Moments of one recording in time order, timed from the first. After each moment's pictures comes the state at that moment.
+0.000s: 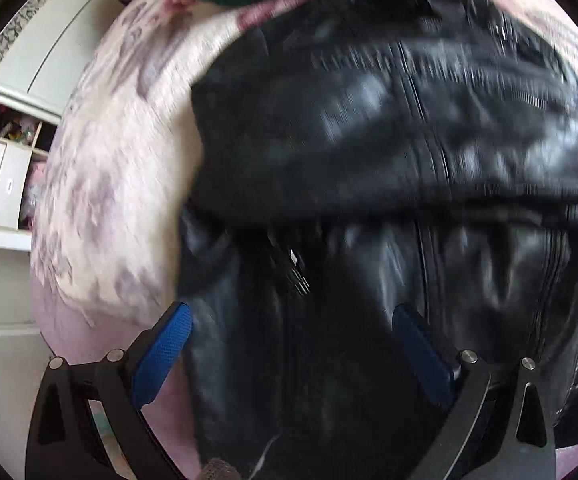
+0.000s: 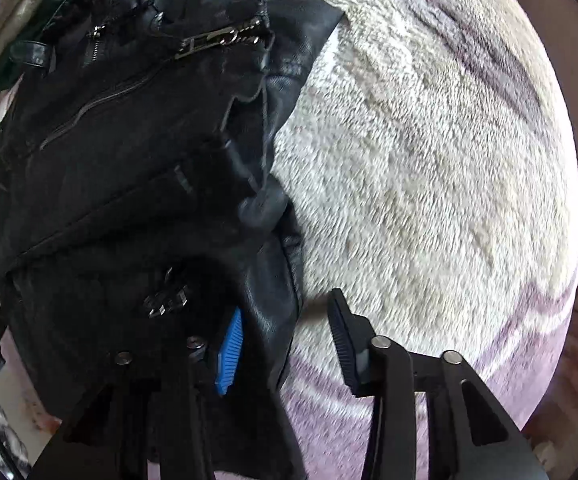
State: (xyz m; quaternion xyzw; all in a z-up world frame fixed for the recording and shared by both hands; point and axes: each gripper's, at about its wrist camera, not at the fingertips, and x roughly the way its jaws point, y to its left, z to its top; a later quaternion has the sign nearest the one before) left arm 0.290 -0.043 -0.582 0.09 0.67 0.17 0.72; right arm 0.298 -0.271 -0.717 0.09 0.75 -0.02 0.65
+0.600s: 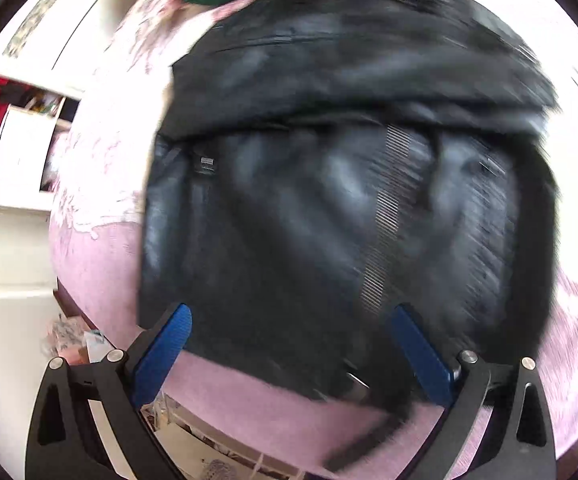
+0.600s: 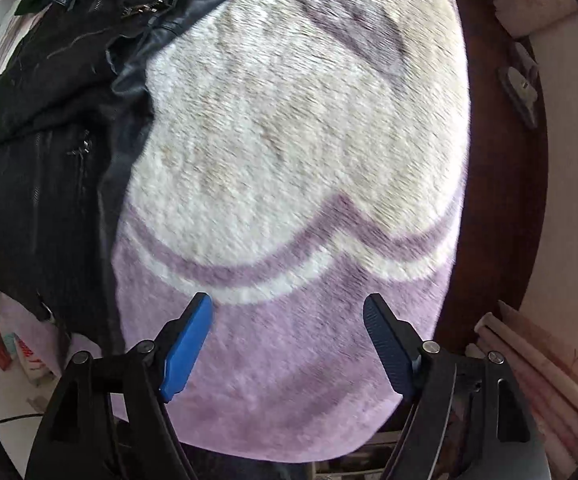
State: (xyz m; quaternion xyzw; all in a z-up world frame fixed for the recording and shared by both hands) left arm 0.231 -0.201 -0.553 0.10 0.69 0.20 0.69; right arm 0.229 -0.429 -0.651 -0.05 0.78 0.04 0.63
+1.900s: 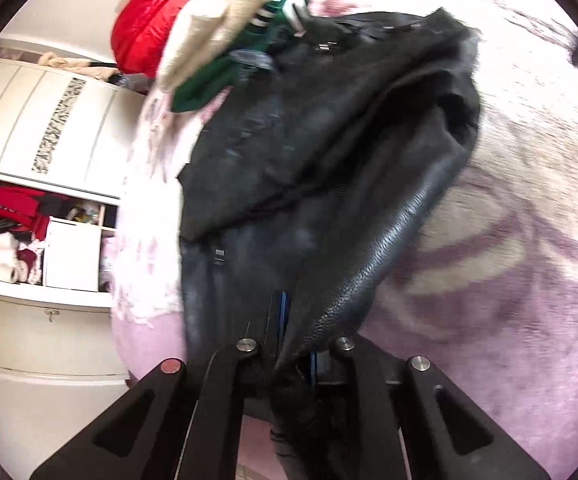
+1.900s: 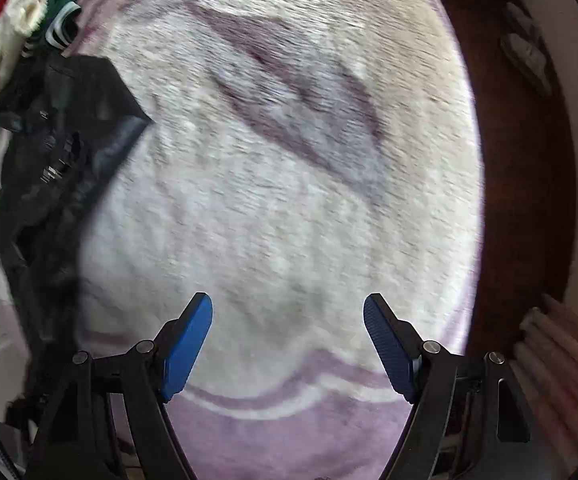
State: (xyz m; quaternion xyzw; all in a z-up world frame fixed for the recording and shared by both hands) left arm 0.248 -0.240 -0.561 0.29 0.59 0.19 0.73; right arm 0.385 -0.442 -0.682 0.18 0.76 0.07 0.63
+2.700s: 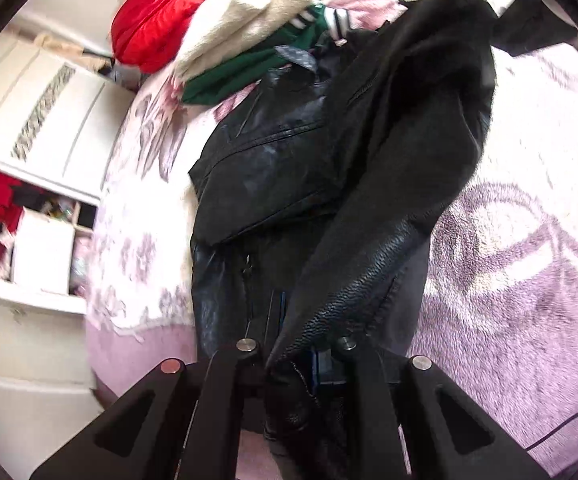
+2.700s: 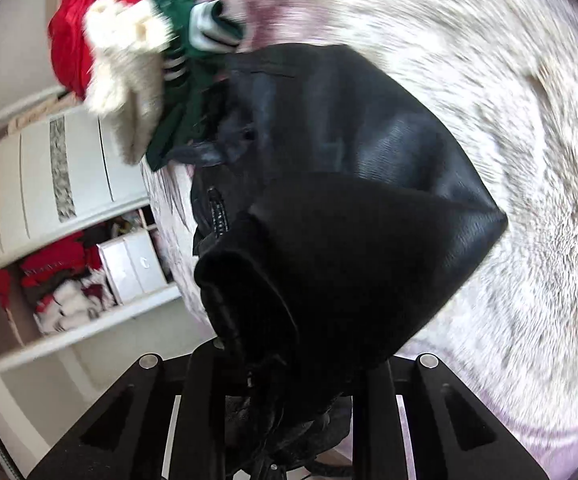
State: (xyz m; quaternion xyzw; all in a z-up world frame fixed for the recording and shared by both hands) left arm 0.230 -0.154 -0.520 0.21 0.59 0.13 0.77; right arm 0.464 -0.245 -0.647 0.40 0.70 0.21 0.55
